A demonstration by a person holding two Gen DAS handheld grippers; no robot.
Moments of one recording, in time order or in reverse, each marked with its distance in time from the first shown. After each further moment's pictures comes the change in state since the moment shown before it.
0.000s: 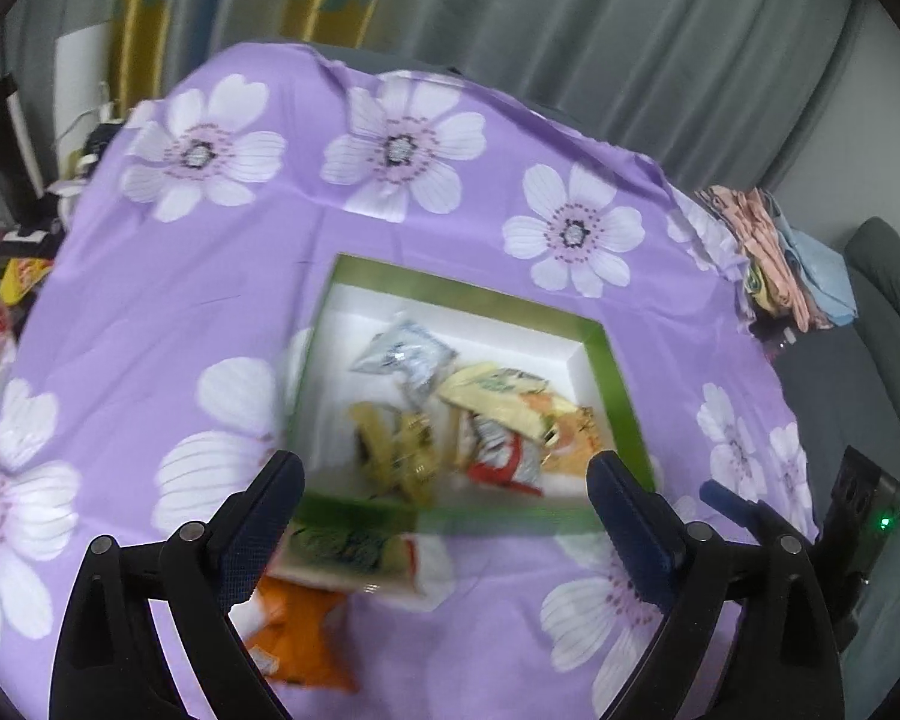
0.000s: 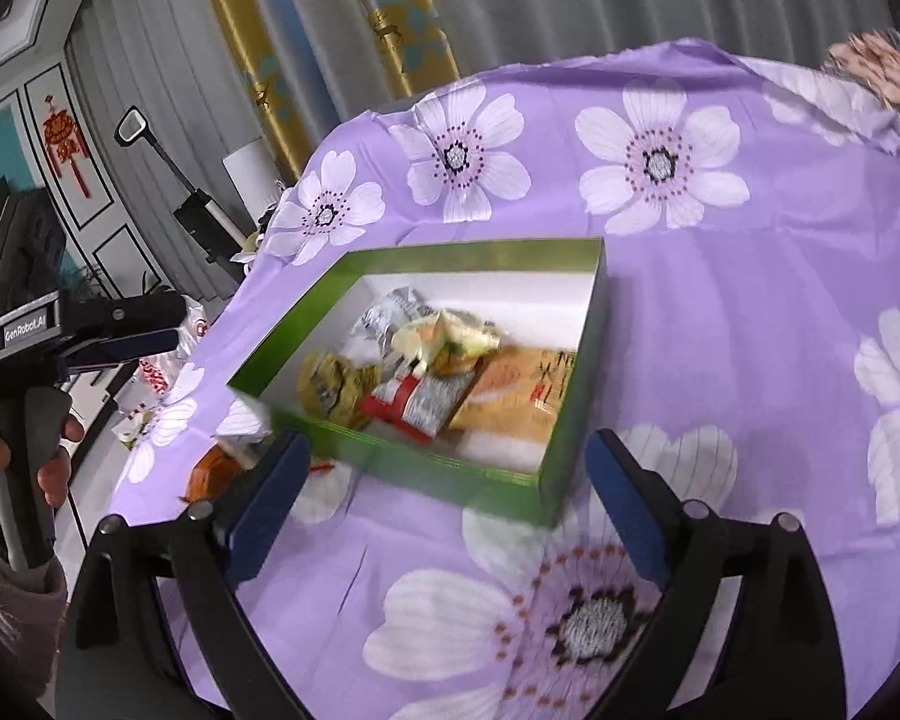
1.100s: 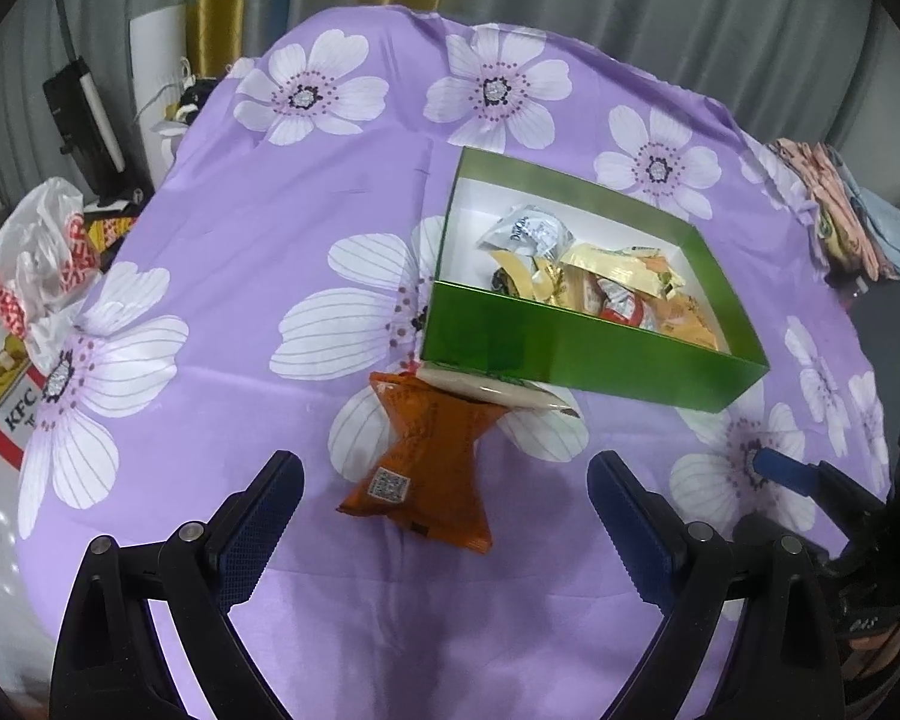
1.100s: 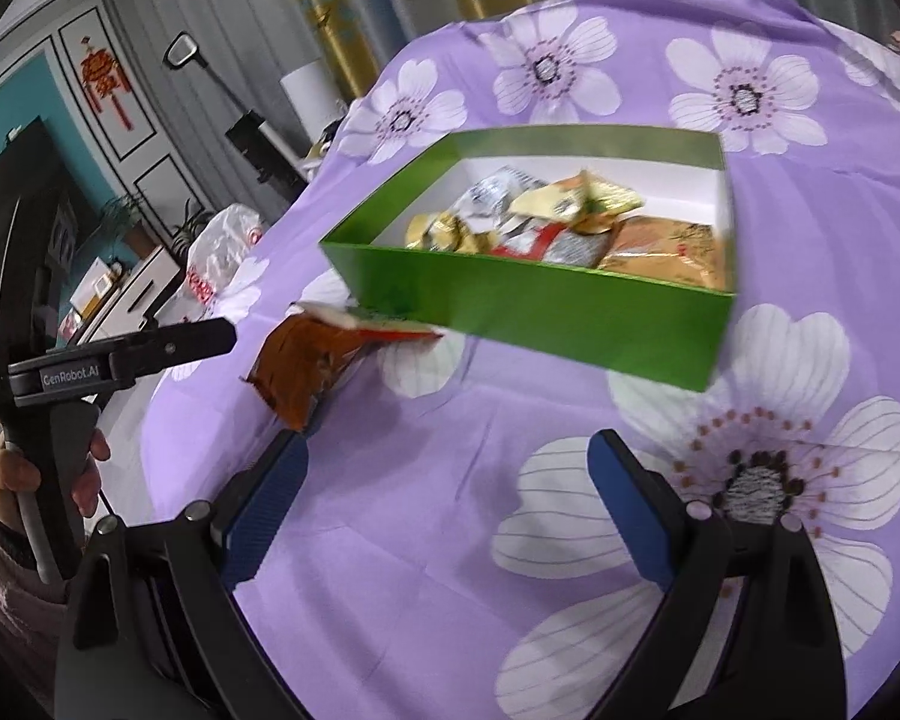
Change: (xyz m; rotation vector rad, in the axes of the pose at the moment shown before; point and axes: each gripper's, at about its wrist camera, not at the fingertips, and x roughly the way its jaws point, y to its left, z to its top) left arm -0.015 0.035 -0.095 0.008 0.033 0.208; right arm 0.024 0.065 -0.058 -0.088 0.154 0.109
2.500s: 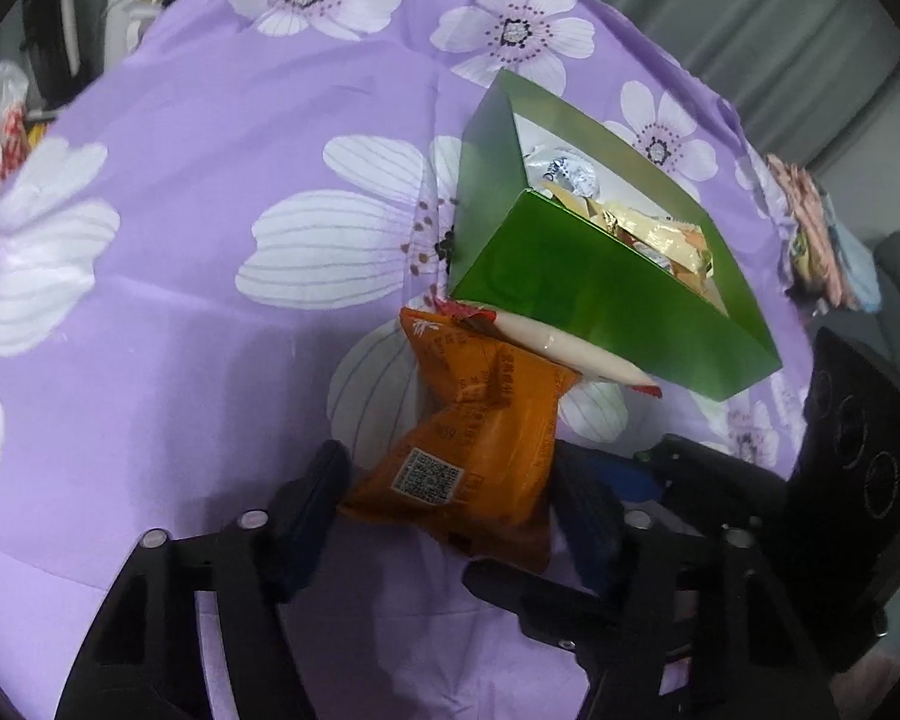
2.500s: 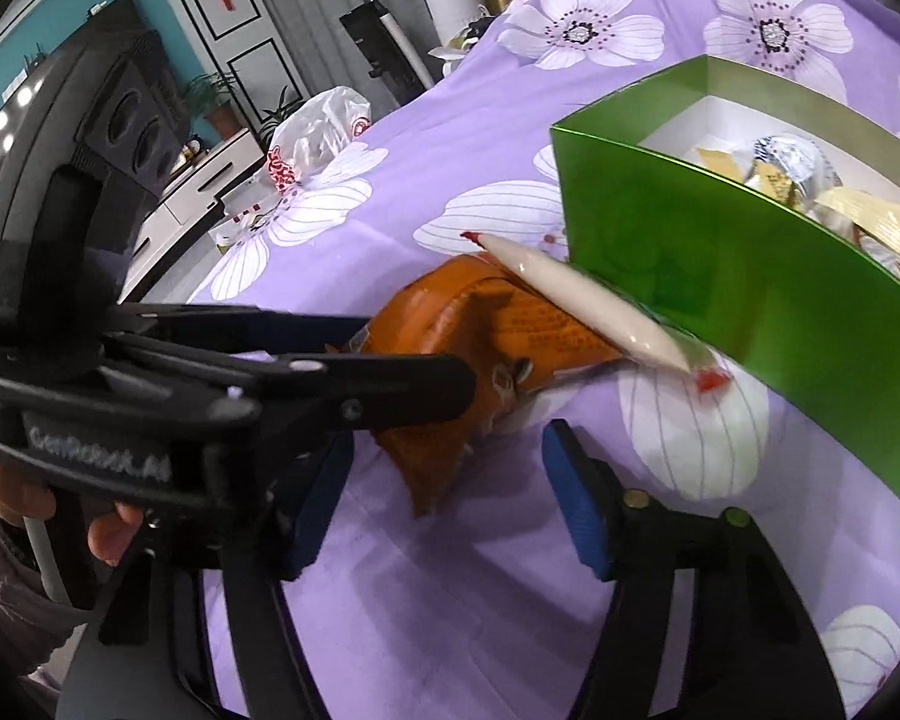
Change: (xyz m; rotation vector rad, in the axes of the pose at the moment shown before) left arm 0.066 0.058 -0.015 -0.124 0.129 -0.240; right arm 0.127 0.086 0.017 -0.246 0.179 0.174
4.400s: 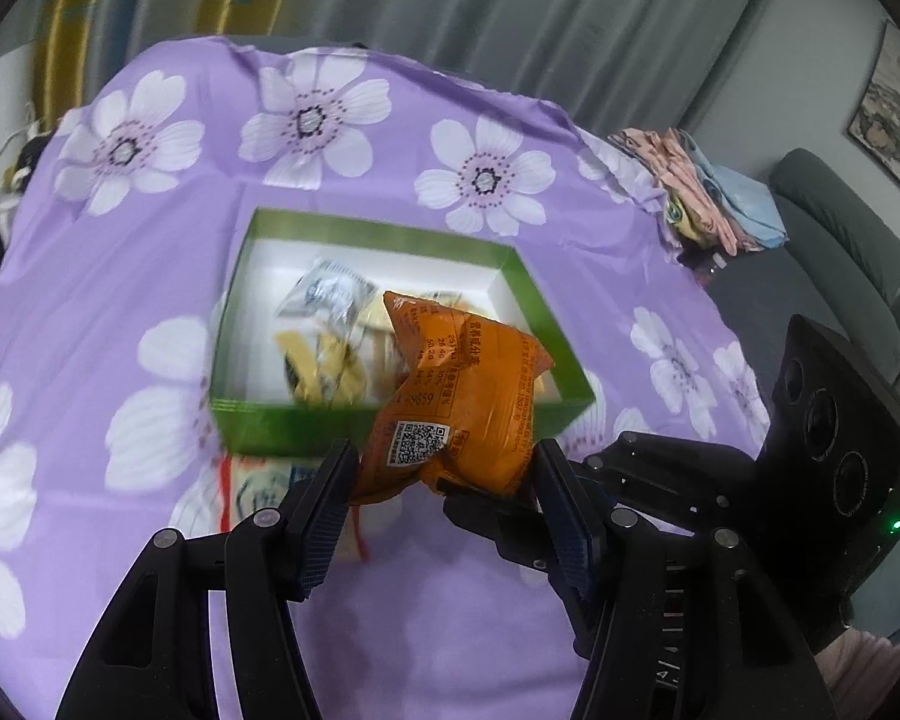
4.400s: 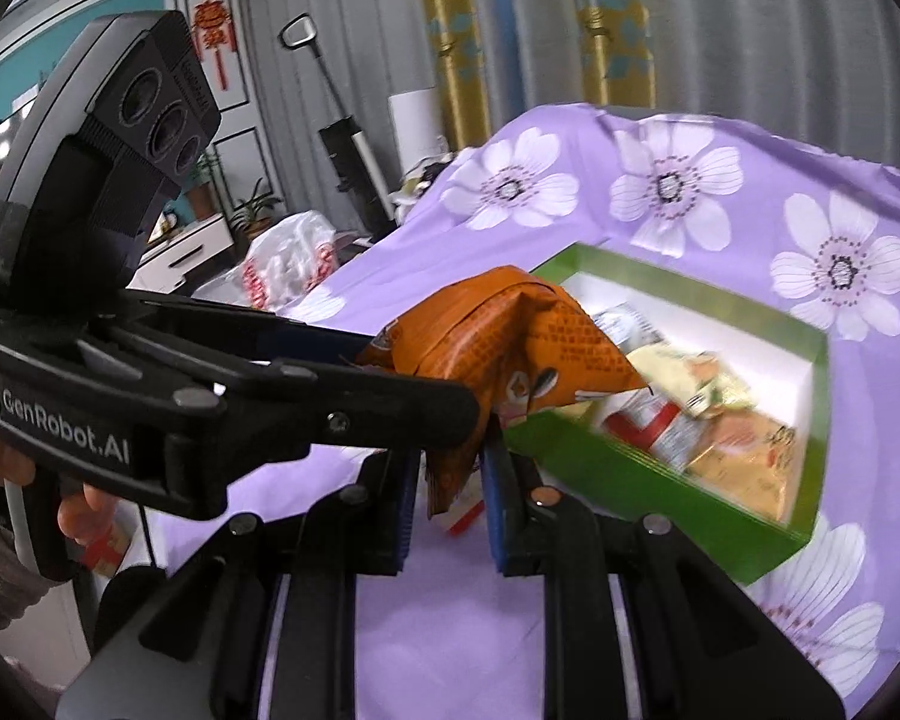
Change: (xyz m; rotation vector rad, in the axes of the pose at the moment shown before) left arm -0.047 -0.134 0.043 0.292 -0.085 -0.122; right arm -0.127 -0.025 0.010 -0.036 -0.294 -0.164
